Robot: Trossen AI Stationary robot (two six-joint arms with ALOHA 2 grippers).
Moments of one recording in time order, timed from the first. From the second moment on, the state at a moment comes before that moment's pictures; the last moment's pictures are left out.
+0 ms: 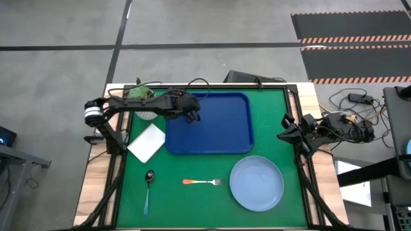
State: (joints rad) left arm 0.28 1.65 1.21 -0.71 -0.65 -0.31; right arm 0.15 0.09 0.34 -0.07 -0.08 0.38
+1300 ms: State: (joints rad) left arm -0.25 1.13 0.84 0.09 -0.41 0.53; right arm 0.15 0.46 0.09 0.46 0.30 0.52
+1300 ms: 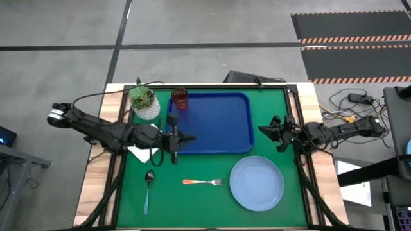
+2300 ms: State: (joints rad) left arm -0.25 0.95 0.71 0.07 -0.48 0.54; right arm 0.15 0.99 0.39 0.45 0.32 0.25
